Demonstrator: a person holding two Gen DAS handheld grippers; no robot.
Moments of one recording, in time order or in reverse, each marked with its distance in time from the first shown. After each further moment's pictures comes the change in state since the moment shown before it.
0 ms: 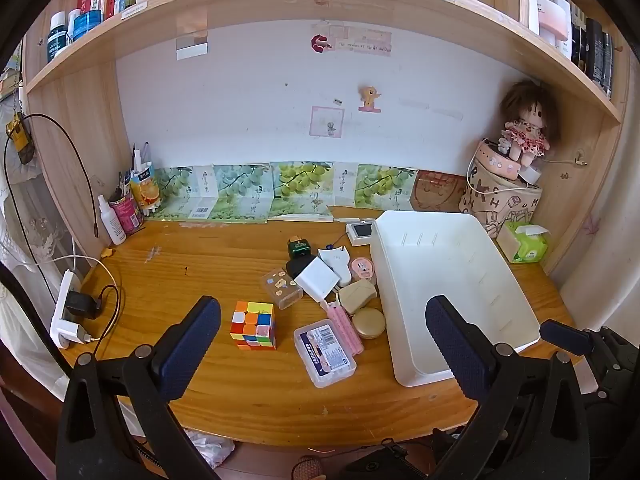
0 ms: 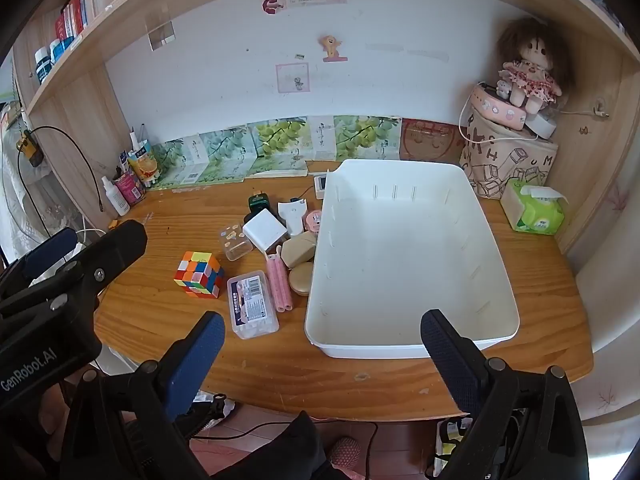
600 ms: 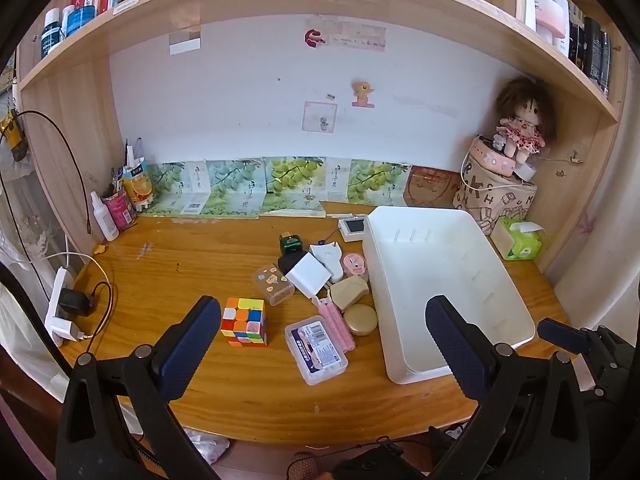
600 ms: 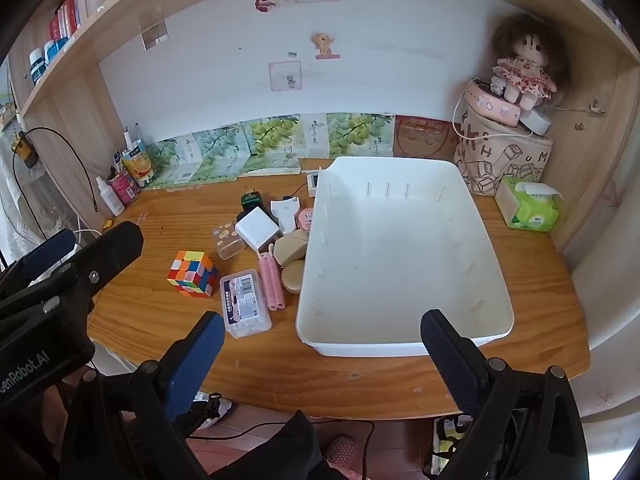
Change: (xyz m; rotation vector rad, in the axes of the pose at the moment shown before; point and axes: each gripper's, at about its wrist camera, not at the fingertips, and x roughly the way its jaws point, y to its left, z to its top) left arm 0.000 -0.009 -0.003 -0.003 0.017 -0.014; right arm 0.000 -0.005 0.000 -0.001 0.006 -0.009
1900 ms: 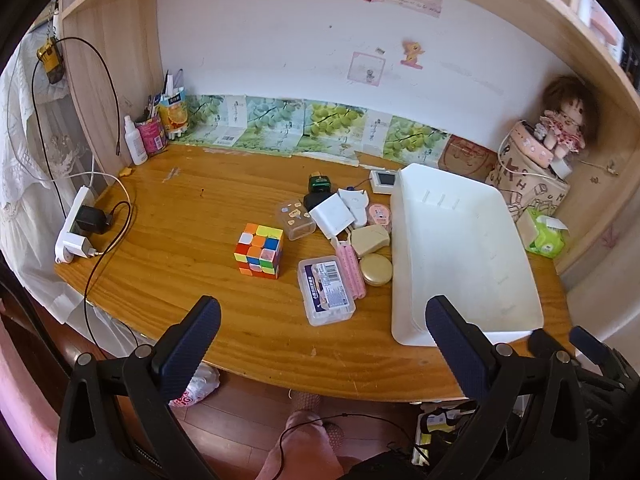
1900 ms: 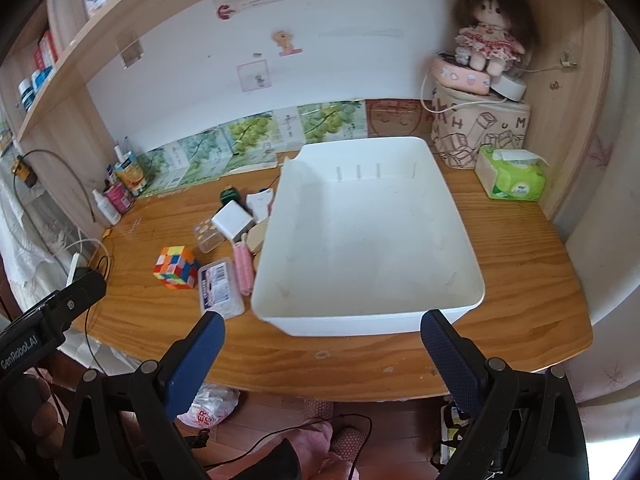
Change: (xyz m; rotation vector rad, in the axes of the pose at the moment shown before) left arm 0.009 0.005 -0.028 -0.181 0.175 0.104; right arm -0.001 -0.064 -0.015 0.098 0.015 0.033
